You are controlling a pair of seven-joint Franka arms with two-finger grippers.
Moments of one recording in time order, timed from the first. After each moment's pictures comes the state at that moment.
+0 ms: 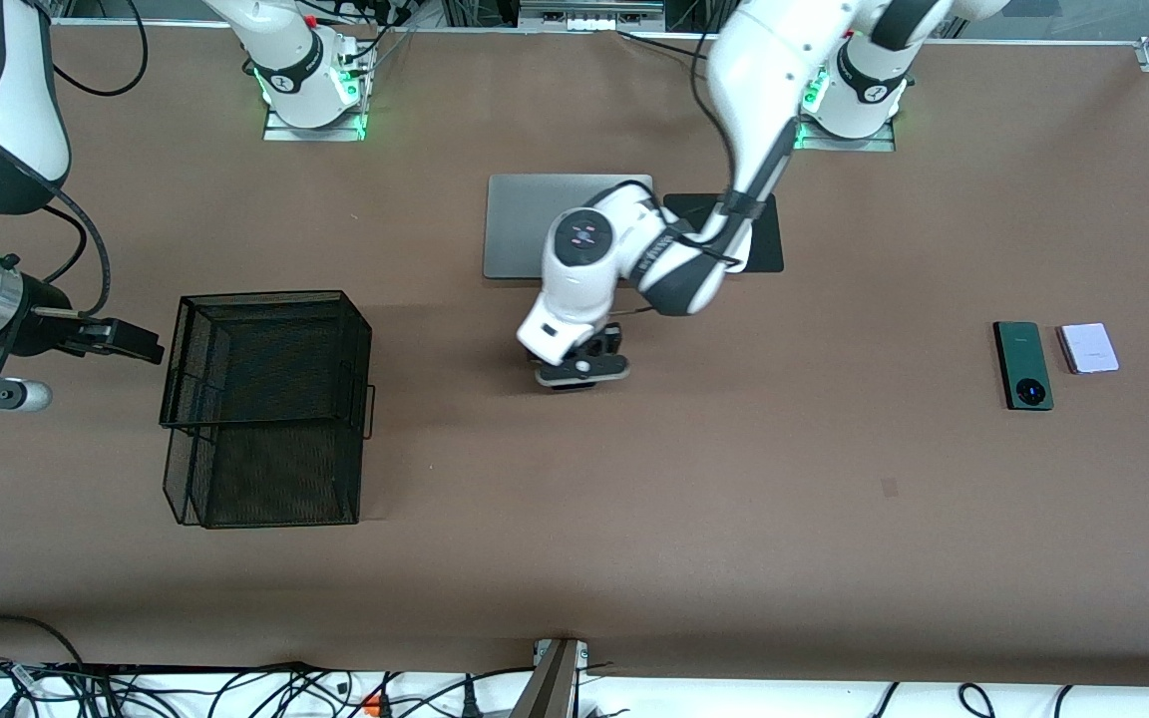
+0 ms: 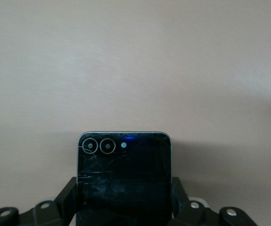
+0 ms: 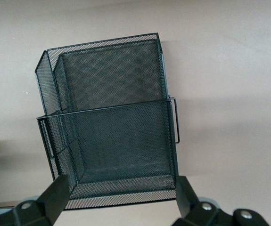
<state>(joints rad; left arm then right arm) -0.78 0.89 -0.01 -1.30 0.05 2.30 -0.95 -0.06 0.30 0.08 -1.45 0.00 1.71 0.11</state>
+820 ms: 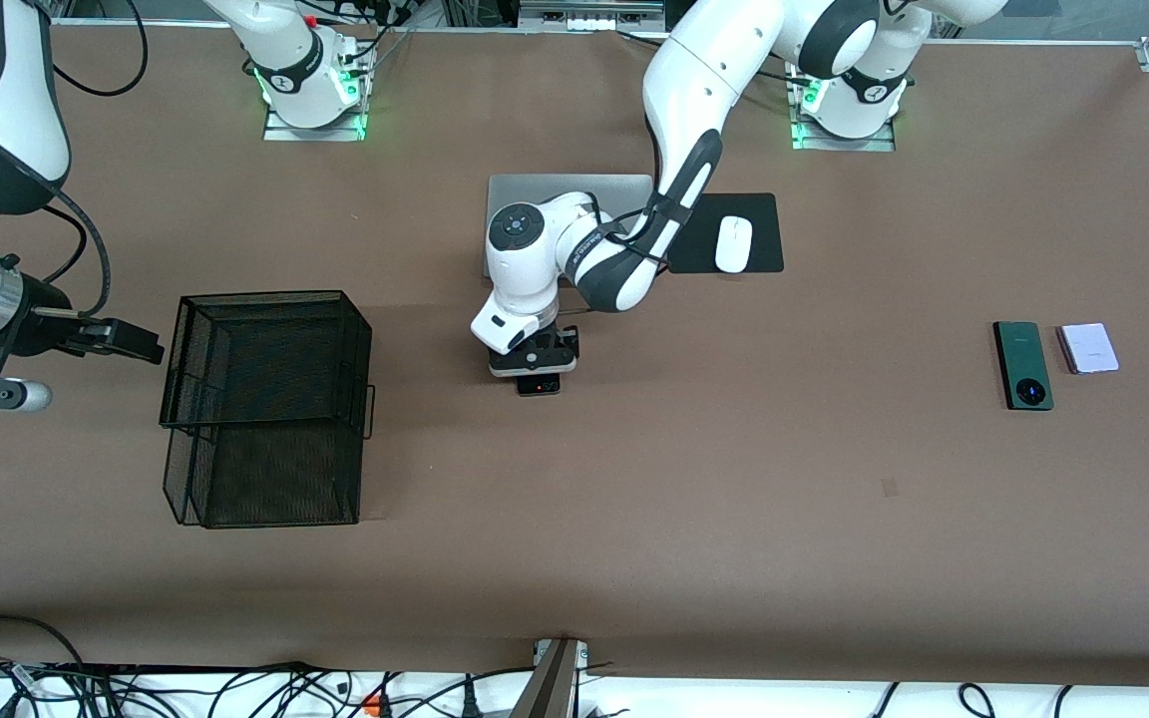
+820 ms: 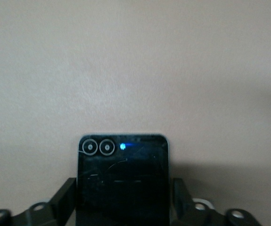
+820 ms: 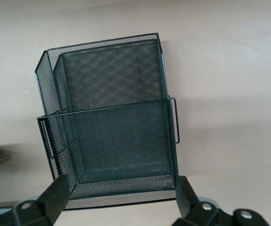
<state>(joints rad) -0.93 1.07 0.13 -1.11 0.06 2.31 -1.04 -0.06 0.30 0.08 -1.45 0.00 1.71 0.11</state>
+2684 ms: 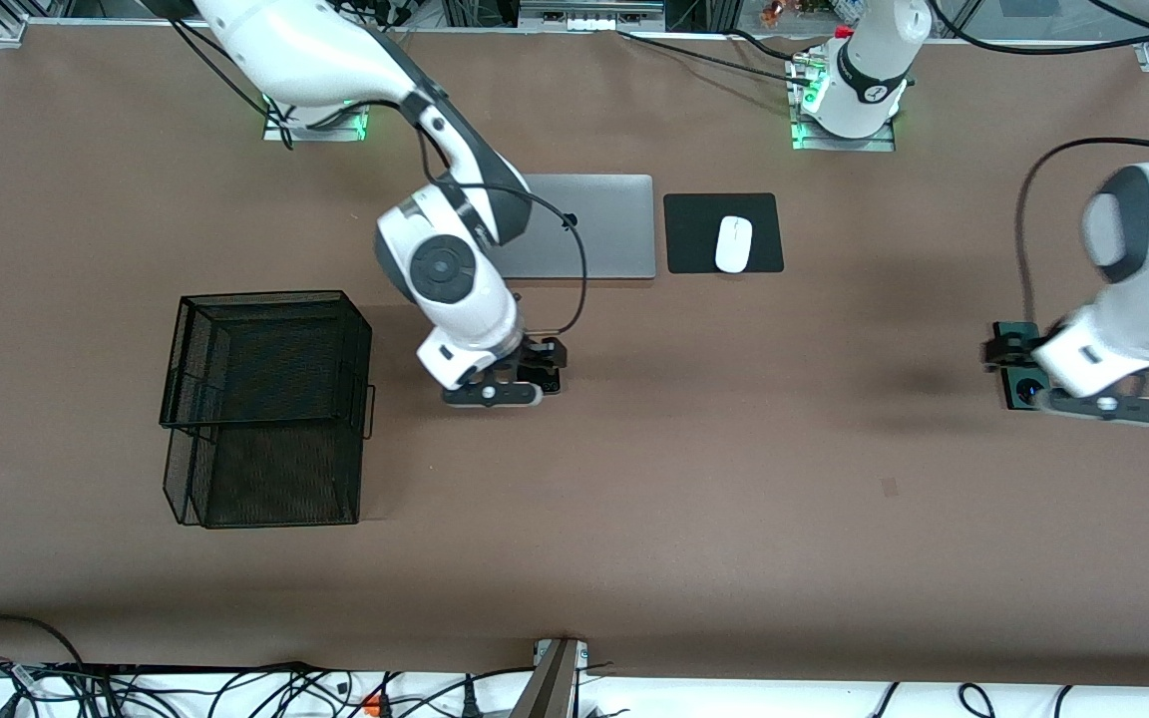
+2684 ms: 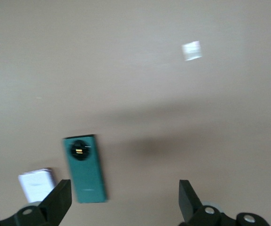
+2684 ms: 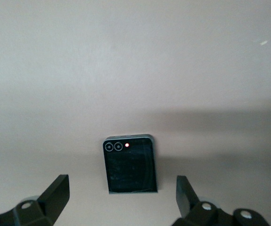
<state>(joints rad) 0.03 0.27 0.14 -1.81 0.10 2.05 0.27 0.53 0.72 0.14 -1.45 0.00 2.23 0.63</state>
